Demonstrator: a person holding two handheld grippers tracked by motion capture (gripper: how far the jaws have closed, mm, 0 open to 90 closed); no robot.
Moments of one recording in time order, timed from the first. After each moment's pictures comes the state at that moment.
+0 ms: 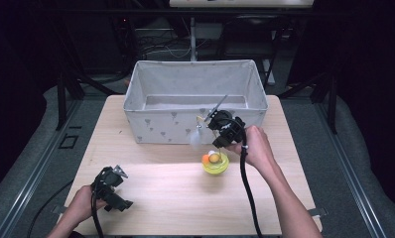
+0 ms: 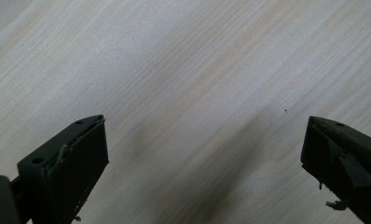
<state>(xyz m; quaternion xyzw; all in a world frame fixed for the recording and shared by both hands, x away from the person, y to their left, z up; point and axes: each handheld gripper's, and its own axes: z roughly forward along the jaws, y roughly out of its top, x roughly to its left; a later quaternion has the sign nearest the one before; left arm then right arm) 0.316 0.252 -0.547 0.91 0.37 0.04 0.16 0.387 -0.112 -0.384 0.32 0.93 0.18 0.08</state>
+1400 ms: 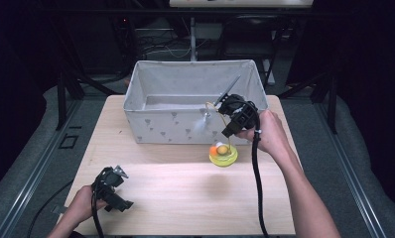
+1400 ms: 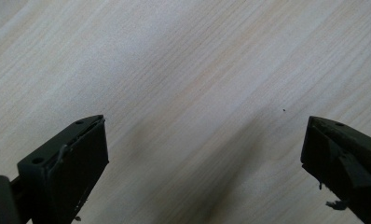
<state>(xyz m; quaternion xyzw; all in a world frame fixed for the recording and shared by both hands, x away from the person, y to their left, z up) 0.316 0.251 -0.547 0.92 0.37 0.04 0.16 0.392 -0.133 -0.337 0.33 0.93 0.17 0.07</state>
